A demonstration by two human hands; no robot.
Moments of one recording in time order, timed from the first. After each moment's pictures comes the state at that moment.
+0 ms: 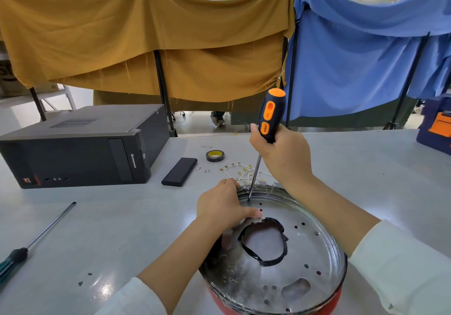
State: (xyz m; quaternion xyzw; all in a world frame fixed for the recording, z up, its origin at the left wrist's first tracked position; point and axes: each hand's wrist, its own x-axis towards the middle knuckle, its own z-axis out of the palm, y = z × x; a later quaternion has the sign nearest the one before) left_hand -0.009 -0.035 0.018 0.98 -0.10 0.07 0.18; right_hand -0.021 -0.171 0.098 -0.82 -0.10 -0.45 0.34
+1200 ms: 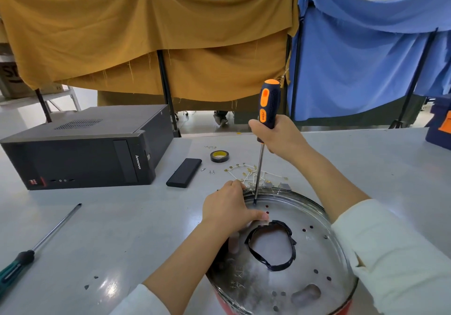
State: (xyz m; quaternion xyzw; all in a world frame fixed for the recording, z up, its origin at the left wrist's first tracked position) left_hand -0.009 -0.035 0.018 0.98 -0.11 0.07 0.17; right_hand 0.020 -0.176 0.127 -0.84 -0.14 -0.20 0.48
